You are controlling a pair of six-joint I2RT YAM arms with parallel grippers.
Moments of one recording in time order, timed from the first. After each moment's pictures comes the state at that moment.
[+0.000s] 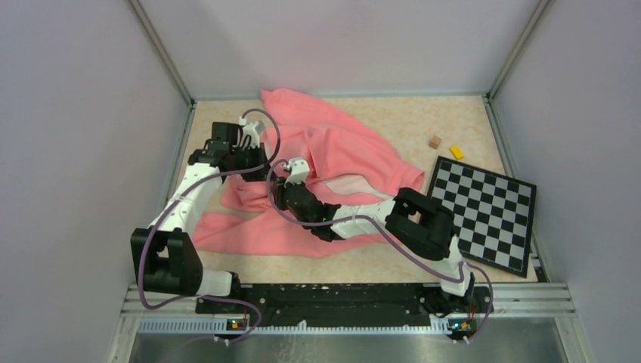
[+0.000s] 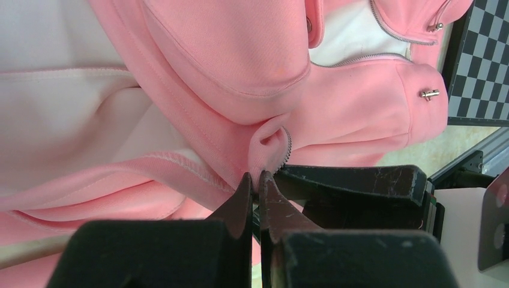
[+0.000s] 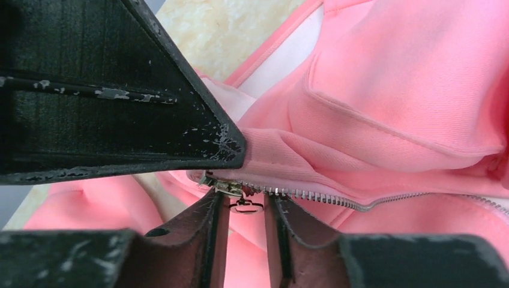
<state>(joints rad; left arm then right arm) -0.10 1.39 1.11 -0.65 0.51 -0.16 1.16 2.05 1.25 0.56 0.55 0.49</state>
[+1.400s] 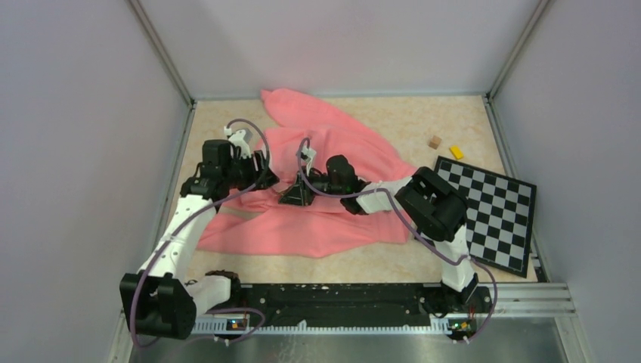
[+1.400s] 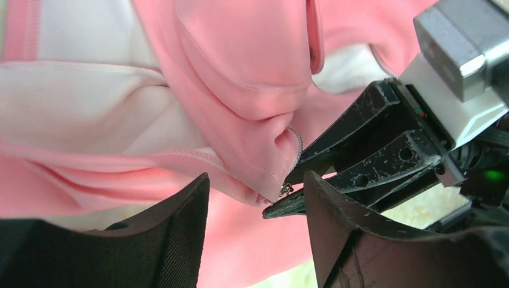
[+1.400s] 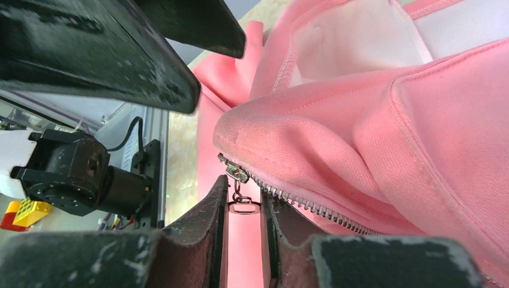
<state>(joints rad) -0.10 1.14 0.90 -0.48 0.42 -0.25 0.85 2.04 1.11 0.79 -0.63 0.53</state>
